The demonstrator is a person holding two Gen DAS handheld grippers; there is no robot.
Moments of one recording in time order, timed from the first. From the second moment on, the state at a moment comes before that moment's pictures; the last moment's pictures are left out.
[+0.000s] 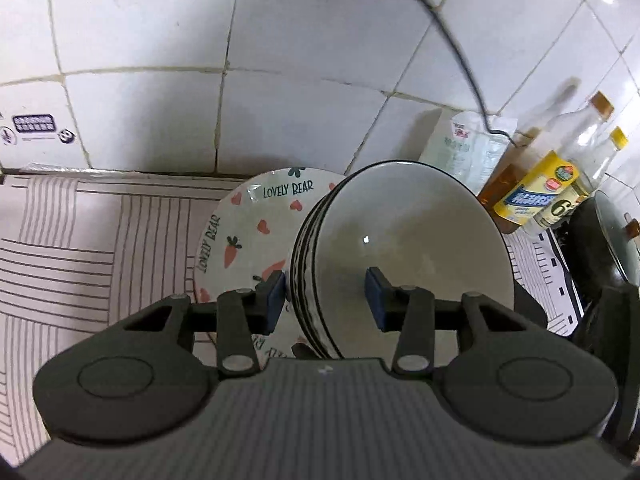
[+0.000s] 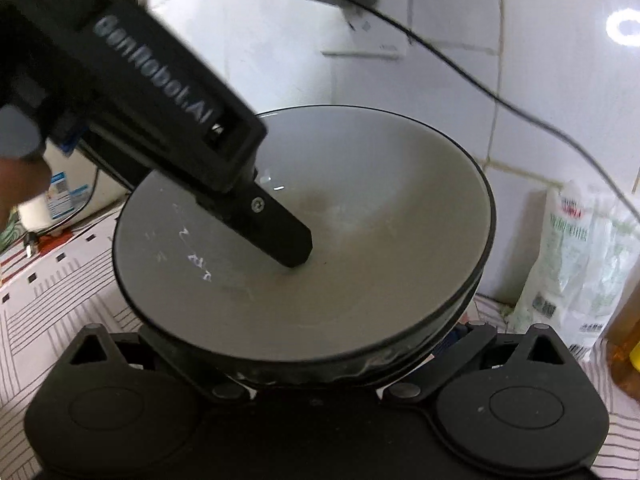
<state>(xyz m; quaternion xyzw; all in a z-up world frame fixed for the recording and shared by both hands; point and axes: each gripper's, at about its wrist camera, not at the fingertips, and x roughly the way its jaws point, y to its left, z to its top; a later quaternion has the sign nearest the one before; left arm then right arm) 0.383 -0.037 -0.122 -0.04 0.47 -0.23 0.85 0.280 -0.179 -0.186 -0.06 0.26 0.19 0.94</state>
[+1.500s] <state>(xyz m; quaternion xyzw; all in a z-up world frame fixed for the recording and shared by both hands) 0.331 -0.008 -0.084 -0.02 0.40 -0.07 0.91 0.288 -0.145 -0.163 -0.03 0.33 0.11 0.94</state>
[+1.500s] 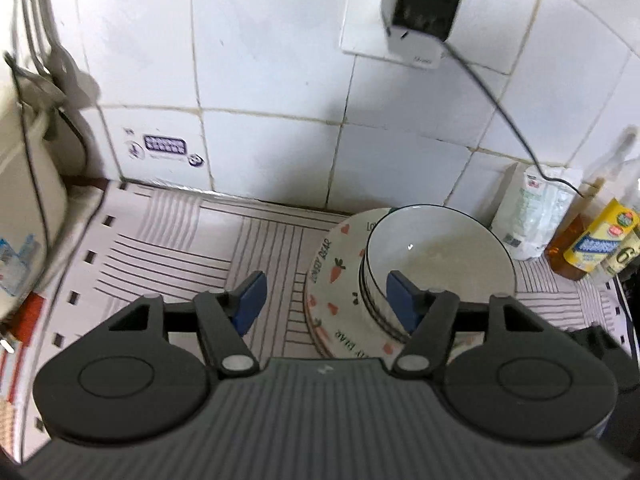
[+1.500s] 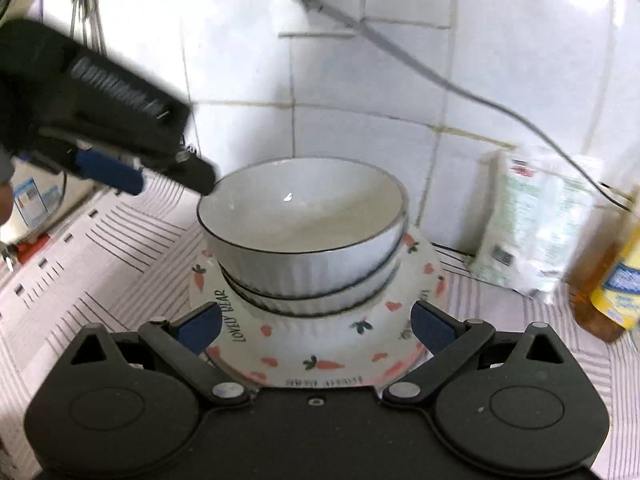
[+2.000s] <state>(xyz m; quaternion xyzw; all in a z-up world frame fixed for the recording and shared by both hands) 0.254 -0.007 -0.035 0.02 0.38 -0.09 0.92 0.210 -0.214 -0.092 -0.01 0.31 0.08 0.95</state>
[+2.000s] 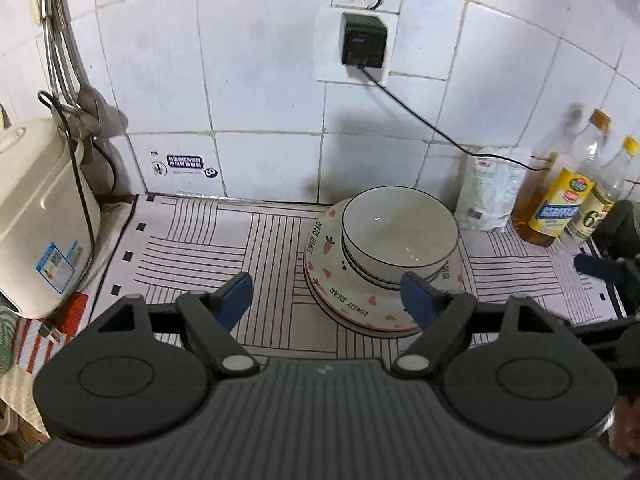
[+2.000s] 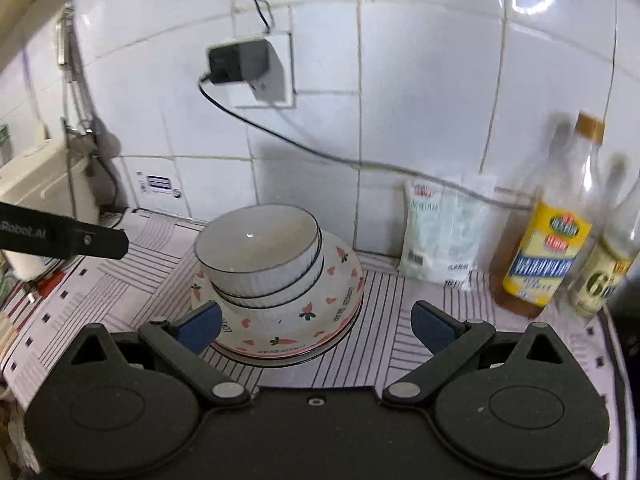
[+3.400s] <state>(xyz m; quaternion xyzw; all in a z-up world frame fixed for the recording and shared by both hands) 0.083 -0.025 0.023 0.06 0.39 -0.02 0.92 0.035 -0.253 -0.010 0.05 0.32 0.02 0.95</state>
